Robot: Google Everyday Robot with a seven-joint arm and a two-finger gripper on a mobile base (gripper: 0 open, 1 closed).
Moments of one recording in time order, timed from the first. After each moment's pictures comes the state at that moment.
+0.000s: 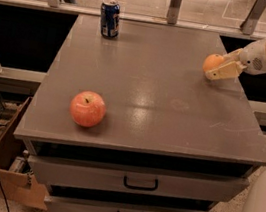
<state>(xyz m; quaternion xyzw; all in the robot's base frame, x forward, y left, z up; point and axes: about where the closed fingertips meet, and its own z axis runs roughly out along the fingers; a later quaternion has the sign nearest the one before) 0.718 -0.253 0.865 -0.48 0.78 0.17 0.37</state>
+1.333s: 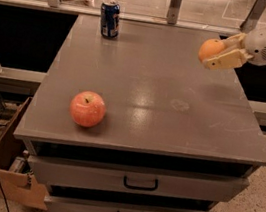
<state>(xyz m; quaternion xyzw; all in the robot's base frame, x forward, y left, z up) 0.664 -0.205 0.935 -0.52 0.72 0.20 0.41</state>
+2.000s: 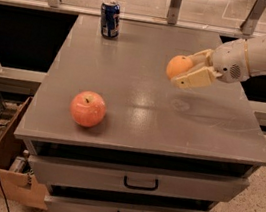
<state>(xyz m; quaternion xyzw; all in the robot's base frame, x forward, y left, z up) 0.601 -0.120 0.910 -0.55 0.69 0.26 0.39</state>
